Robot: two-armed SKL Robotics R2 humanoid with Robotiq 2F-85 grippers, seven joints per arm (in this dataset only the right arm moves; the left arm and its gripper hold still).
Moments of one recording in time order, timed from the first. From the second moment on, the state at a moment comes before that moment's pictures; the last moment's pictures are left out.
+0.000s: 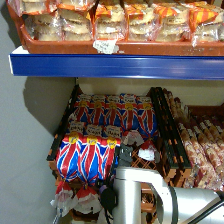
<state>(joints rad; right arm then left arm) -1.06 -0.41 1.27 -1.86 -0.56 1.39 -0.17 0.08 0.22 -0.35 -0.32 0.27 0.20 -0.01</state>
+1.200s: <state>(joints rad) -1.05 -0.32 1.32 -1.58 -0.53 1.18 -0.12 0.08 0.22 -0.35 -0.32 0.27 0.20 -0.01</state>
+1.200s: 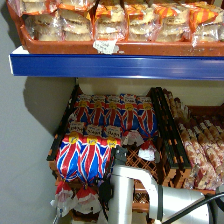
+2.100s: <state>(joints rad) -1.03 -0.30 1.34 -1.49 -0.44 1.09 -0.14 0.08 0.22 -0.35 -0.32 0.27 0.20 -0.01</state>
